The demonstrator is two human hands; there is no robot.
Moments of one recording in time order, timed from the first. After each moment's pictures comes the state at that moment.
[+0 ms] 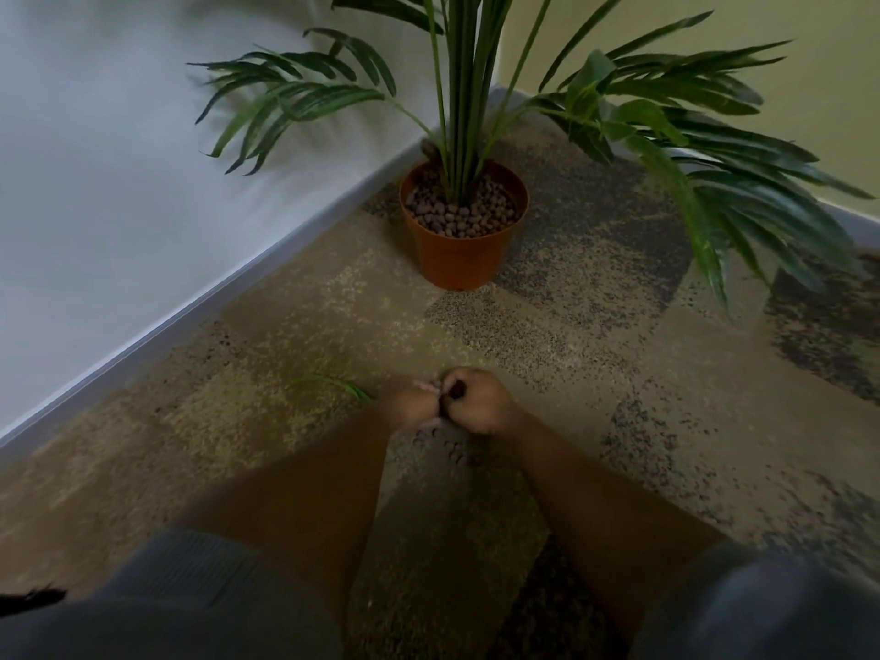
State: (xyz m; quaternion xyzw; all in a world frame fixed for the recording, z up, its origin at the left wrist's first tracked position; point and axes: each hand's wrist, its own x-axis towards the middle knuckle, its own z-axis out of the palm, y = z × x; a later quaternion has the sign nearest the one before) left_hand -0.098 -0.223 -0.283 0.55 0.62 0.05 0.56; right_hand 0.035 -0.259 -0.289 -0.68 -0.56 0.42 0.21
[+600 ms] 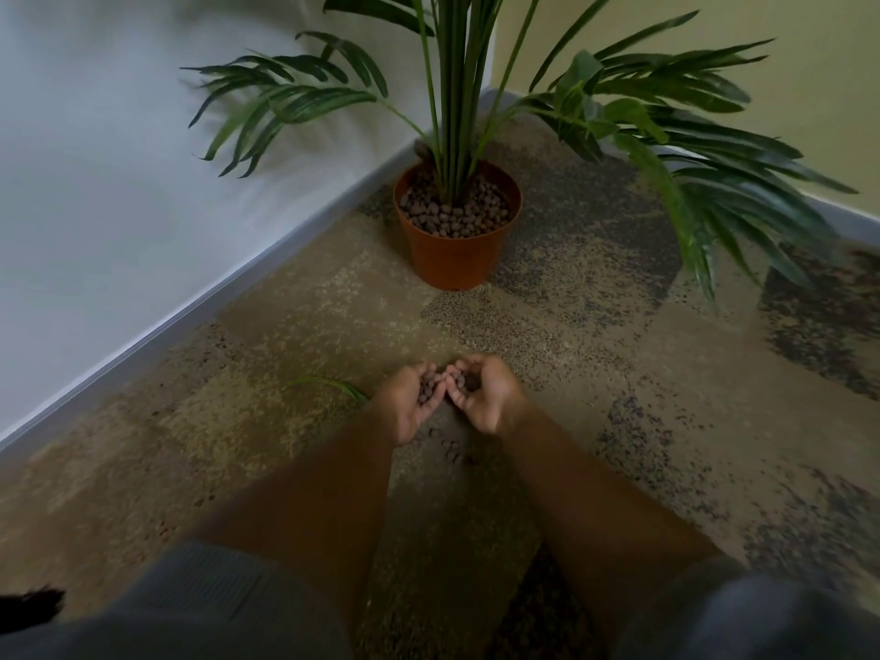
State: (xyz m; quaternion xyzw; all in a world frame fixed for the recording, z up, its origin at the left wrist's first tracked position) left_hand -0.082 -0.229 -0.263 0.11 0.57 0.30 0.76; right_hand 0.034 -0.247 -0.273 -0.53 0.05 0.68 0.50
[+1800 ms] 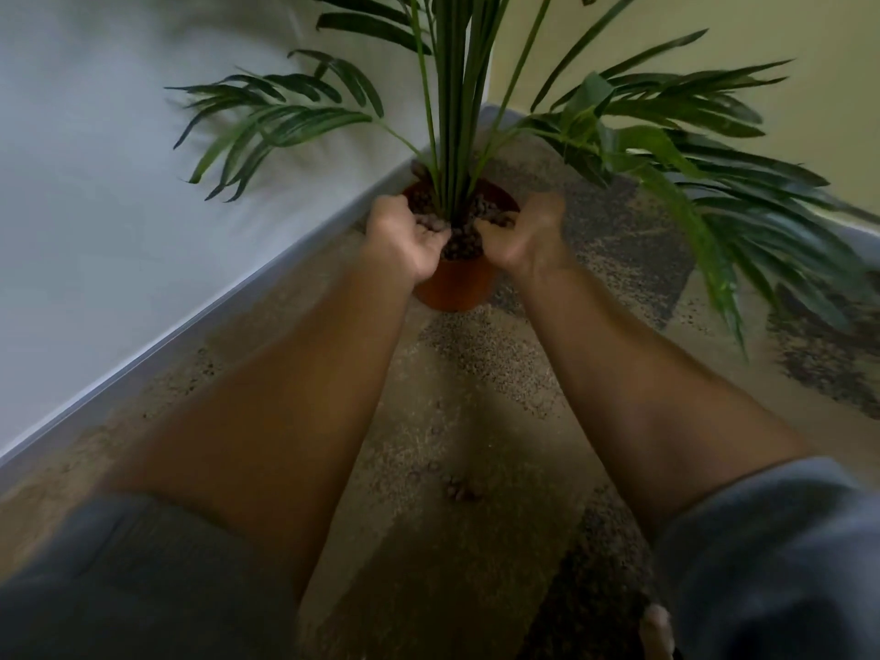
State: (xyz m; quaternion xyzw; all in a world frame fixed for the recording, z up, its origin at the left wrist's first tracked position) left_hand -0.032 -0.084 -0.130 0.09 0.34 0.50 0.79; right_hand 0.080 -0.124 -0.112 -0.37 0.04 0.59 0.72
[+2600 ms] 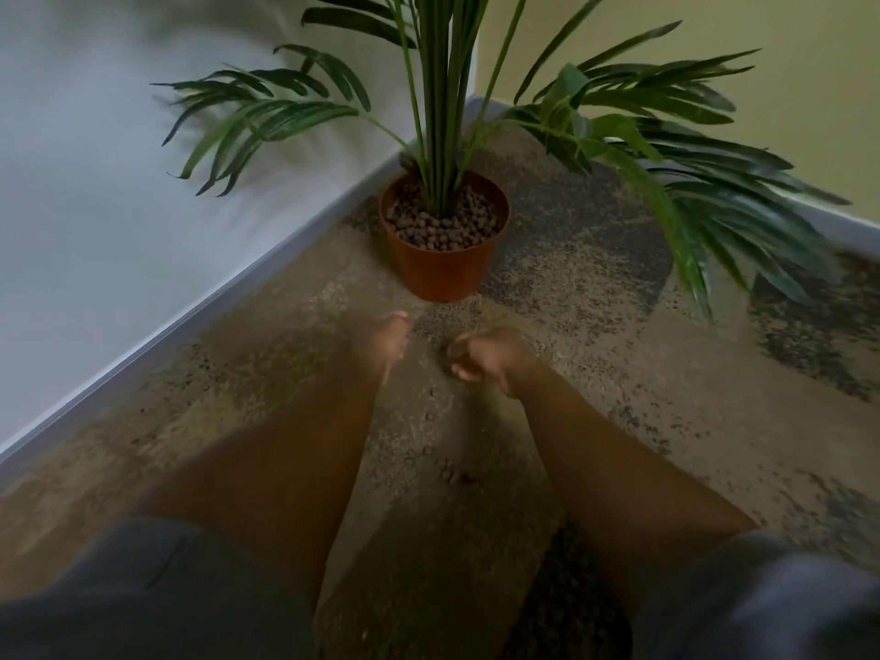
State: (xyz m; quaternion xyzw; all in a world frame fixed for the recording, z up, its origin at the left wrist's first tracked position) left_hand -0.082 -0.148 -0.243 0.45 0.66 0.21 0.57; right_hand 0.070 -0.213 -0.228 -0.71 -0.26 0.57 0.33
